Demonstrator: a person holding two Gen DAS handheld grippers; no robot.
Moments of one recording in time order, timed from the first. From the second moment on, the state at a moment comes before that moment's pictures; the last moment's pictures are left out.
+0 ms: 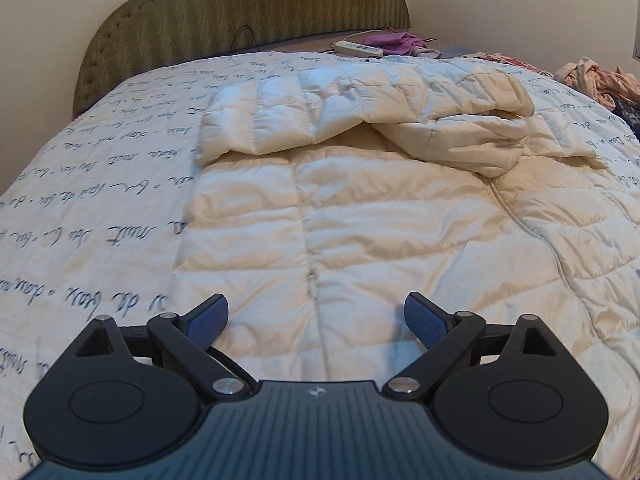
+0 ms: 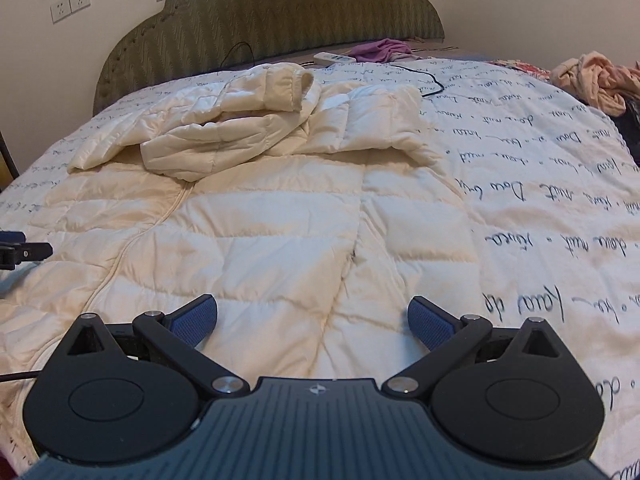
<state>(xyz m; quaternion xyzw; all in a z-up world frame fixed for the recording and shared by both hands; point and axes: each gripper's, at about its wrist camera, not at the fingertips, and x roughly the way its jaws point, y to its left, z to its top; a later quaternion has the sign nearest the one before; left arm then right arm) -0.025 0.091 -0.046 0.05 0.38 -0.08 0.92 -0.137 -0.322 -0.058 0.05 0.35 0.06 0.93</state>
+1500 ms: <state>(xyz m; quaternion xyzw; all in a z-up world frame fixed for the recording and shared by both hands) -0.111 0.247 0.066 0.02 0.29 0.01 0.96 -0.247 -0.376 -0.068 0.16 0.35 0.05 0.92</state>
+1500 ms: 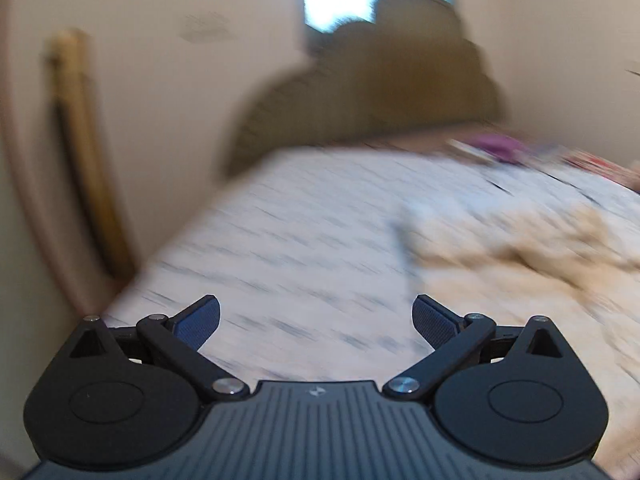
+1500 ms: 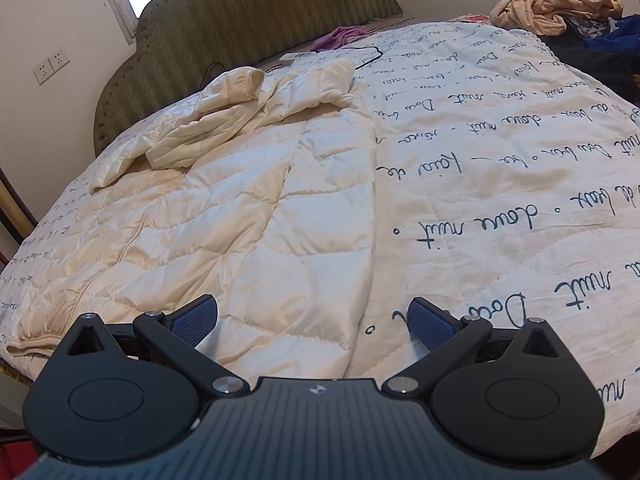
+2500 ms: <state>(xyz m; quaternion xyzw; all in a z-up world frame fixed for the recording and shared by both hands) -0.101 0.203 -0.064 -0.21 0.46 -0.28 0.82 -0.262 -0.377 -0.100 0.36 0.34 0.18 0.85</state>
